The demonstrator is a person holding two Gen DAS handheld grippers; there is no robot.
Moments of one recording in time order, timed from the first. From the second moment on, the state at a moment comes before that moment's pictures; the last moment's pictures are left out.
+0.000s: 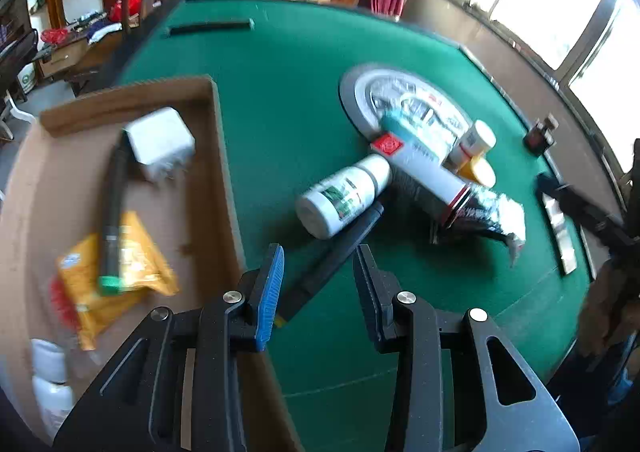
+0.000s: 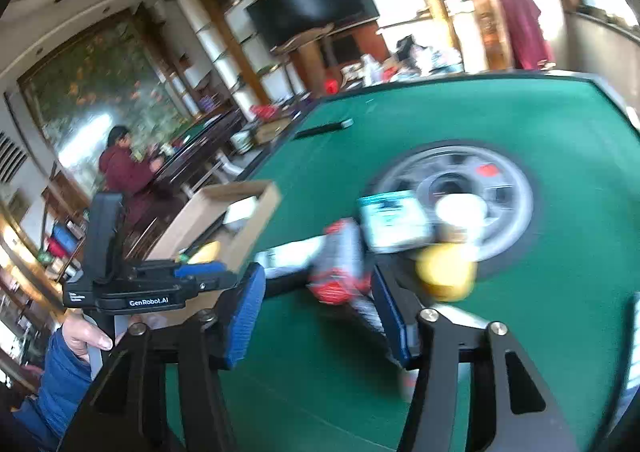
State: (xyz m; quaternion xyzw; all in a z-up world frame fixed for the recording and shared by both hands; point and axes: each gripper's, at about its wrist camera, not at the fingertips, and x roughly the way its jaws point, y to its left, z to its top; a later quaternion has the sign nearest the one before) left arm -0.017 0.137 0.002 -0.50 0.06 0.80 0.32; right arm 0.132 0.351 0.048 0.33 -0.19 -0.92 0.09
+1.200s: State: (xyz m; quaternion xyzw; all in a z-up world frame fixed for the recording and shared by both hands) left arm 0.039 0.233 -0.035 -0.43 0.18 0.83 0.31; right arm 0.101 0.312 -0.025 0.42 0.11 -0.90 0.01
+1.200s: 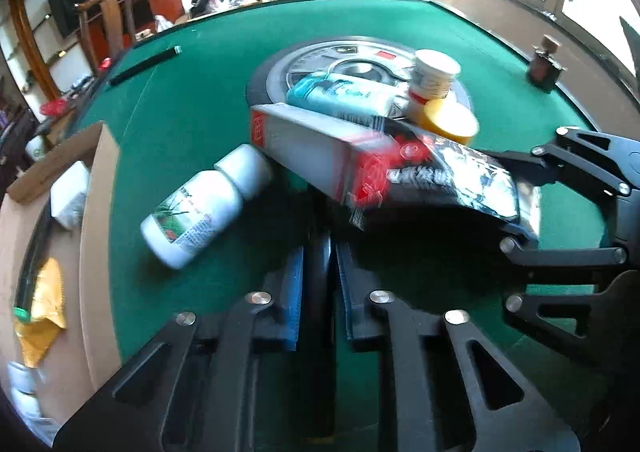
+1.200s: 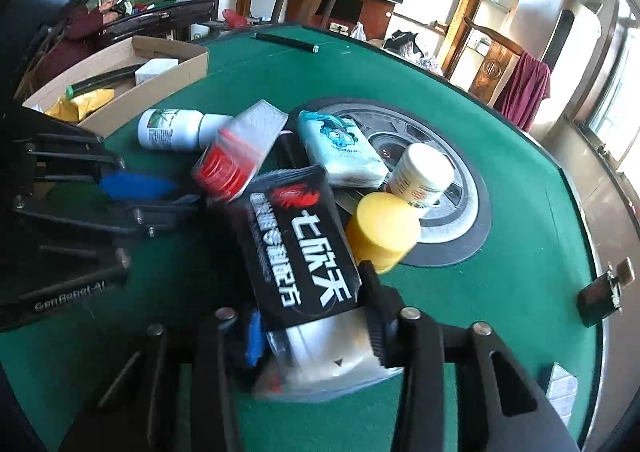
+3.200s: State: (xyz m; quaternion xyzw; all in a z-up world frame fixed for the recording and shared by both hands) left arm 0.085 0.148 0.015 -0.38 0.01 0.85 0.36; right arm 0.133 0.323 0.023 0.35 -0.10 -0.93 0.04
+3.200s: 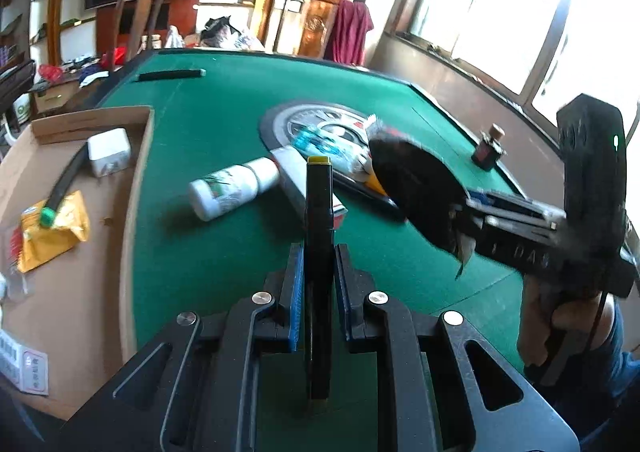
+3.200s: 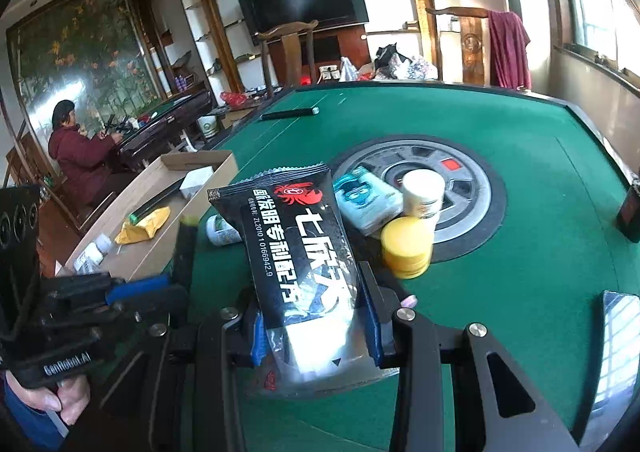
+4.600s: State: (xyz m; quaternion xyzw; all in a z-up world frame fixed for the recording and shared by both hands) left arm 0.041 -0.024 0.038 -0.36 -0.14 0.88 0.27; right arm 0.086 0.103 0.002 0.38 -0.01 -0.91 0.15
